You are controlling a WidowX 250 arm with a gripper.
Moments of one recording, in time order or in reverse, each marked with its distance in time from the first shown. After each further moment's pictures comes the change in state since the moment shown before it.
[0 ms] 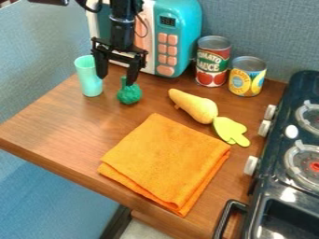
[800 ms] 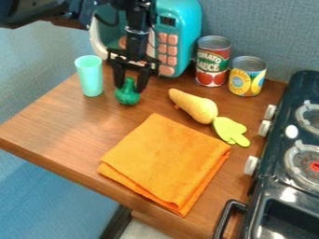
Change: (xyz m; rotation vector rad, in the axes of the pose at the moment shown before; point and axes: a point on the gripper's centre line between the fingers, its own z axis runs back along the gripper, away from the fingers) arm 0.014 -0.023 -0.017 -0.009 0.015 0.010
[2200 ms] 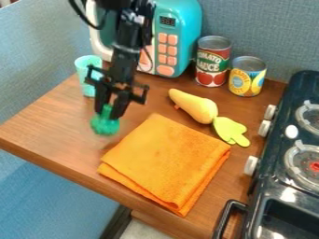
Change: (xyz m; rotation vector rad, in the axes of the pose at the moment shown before) arm -0.111 -0.001 0.000 0.084 0.213 -0.063
